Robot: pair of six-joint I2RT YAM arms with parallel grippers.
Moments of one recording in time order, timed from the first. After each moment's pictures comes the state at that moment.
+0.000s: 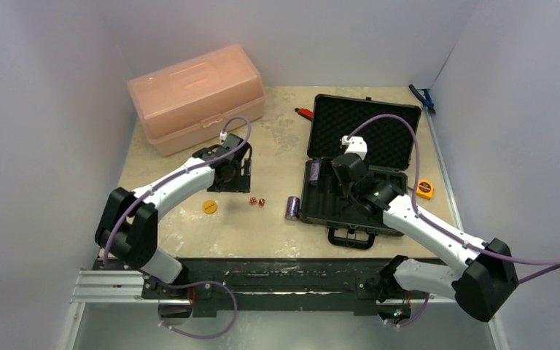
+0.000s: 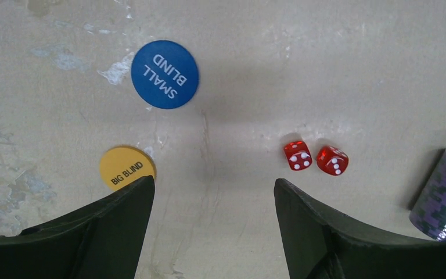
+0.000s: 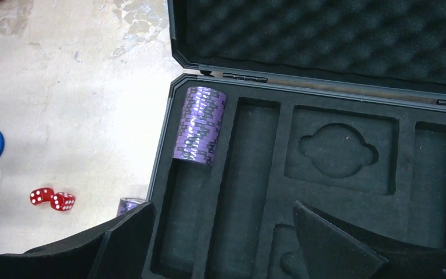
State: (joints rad) left arm -0.55 1.52 1.06 -0.71 -0.24 -0.49; right arm 0.67 1.13 0.81 -0.39 0.43 0.54
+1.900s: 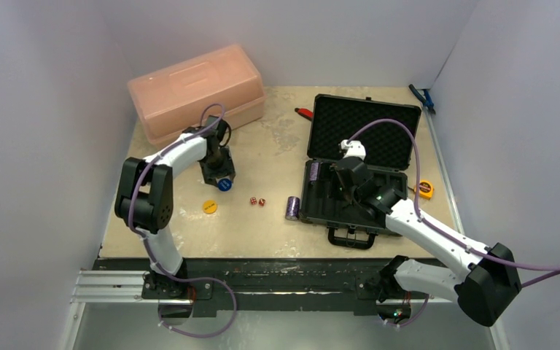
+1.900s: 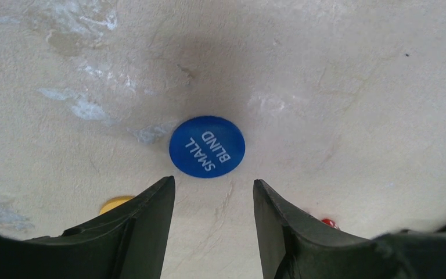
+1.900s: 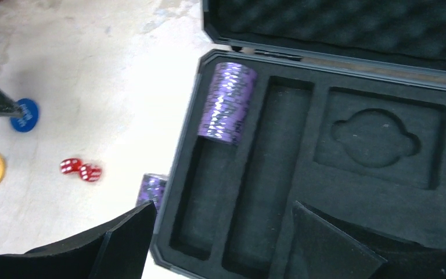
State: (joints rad) left arm -0.26 1.84 1.27 -0.79 -0.03 -0.58; right arm 0.67 1.09 0.77 -0.38 0.33 0.55
